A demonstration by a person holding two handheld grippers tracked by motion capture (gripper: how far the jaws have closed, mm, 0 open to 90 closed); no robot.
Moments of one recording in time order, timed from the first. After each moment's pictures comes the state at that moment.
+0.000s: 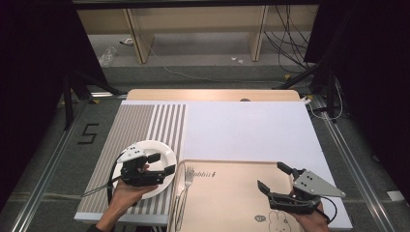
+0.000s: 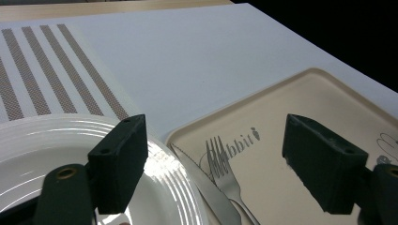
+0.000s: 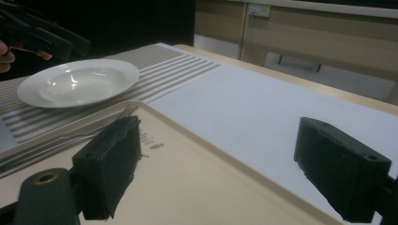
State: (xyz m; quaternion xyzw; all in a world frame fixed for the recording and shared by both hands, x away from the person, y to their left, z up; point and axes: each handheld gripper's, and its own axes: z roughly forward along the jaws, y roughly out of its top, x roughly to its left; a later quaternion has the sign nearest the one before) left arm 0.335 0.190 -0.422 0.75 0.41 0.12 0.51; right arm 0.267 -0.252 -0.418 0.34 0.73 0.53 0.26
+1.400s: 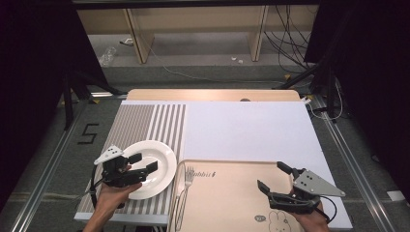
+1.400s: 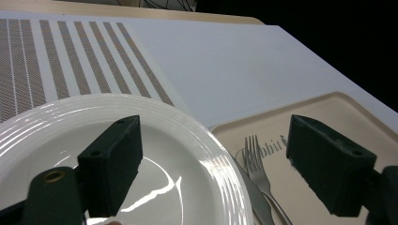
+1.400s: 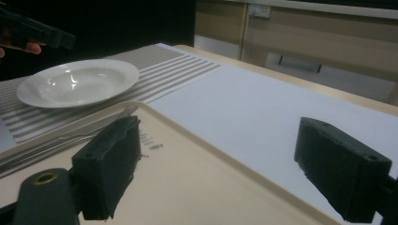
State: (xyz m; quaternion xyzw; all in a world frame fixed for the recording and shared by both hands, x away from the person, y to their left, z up) left arm 0.330 0.235 -0.426 0.70 0.48 0.13 0.52; right arm 0.268 -0.252 -0.418 0.33 0.73 0.53 0.26
